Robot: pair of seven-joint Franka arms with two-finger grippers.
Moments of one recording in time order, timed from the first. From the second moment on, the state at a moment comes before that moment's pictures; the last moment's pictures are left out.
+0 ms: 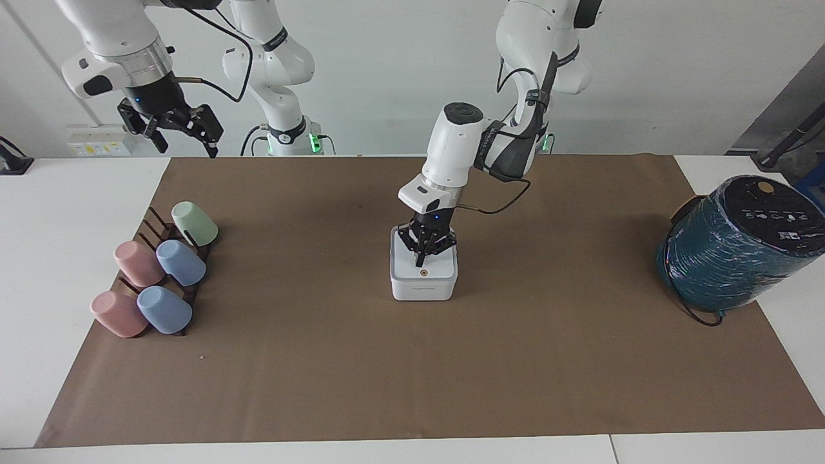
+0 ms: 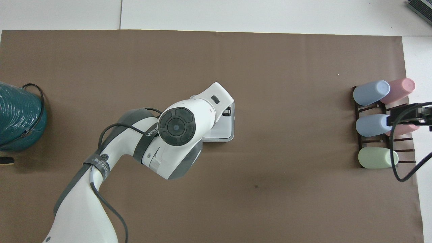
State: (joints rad) left arm -0.63 0.31 -0.03 -1.82 0.01 2.52 -0.53; right arm 0.02 -0.09 -0.05 -1.60 -0.03 1.49 0.13
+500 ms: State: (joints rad) left arm -0.63 0.29 -0.03 -1.79 0.01 2.35 -0.53; right arm 0.02 -0.09 -0.05 -1.60 -0.03 1.49 0.13
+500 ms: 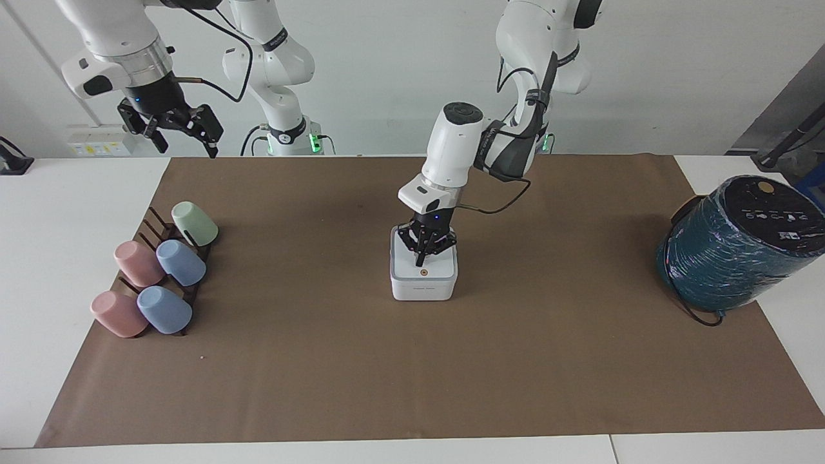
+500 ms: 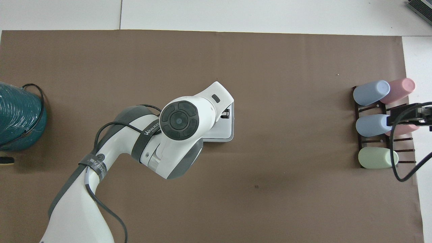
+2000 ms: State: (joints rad) left arm -0.19 -0.05 -0.02 -1.88 0.01 1.95 -0.11; right arm 0.02 -0.09 -0.05 -1.60 -0.03 1.49 0.13
